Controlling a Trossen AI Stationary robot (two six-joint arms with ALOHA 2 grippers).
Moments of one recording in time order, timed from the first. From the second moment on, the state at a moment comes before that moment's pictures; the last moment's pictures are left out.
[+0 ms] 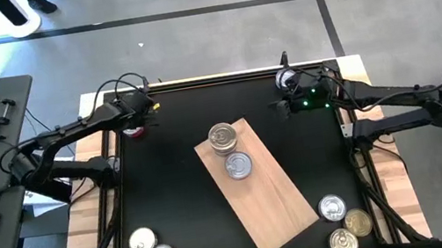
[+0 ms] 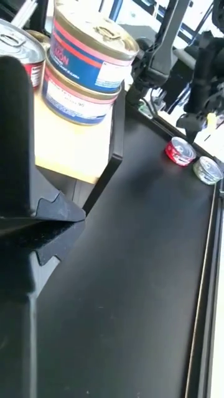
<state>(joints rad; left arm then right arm) 0.72 1.22 0.69 -0.74 -0.46 -0.70 -0.37 0.98 0.70 -0.25 -0.05 0.67</state>
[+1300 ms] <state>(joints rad) 0.32 1.68 0.79 -0.08 -0.32 -0.79 -0.47 1.11 0.79 -0.01 -0.12 0.84</state>
